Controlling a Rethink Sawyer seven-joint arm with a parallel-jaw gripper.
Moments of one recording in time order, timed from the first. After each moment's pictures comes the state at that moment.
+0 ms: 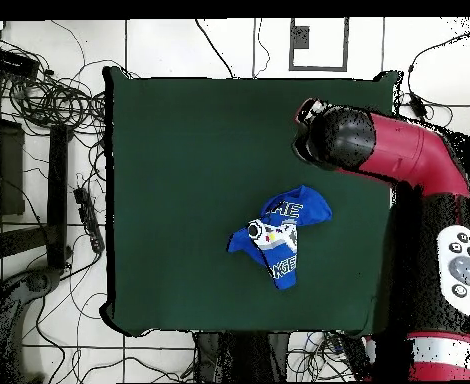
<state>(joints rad) -0.37 -0.56 0.09 1.20 -0.15 0.65 2.13</state>
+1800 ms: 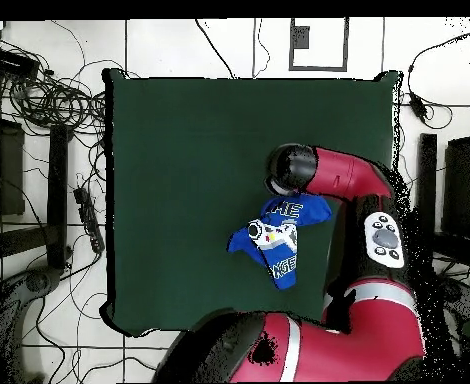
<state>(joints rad) -0.26 -0.32 -0.05 1.22 -0.11 0.67 2.13</state>
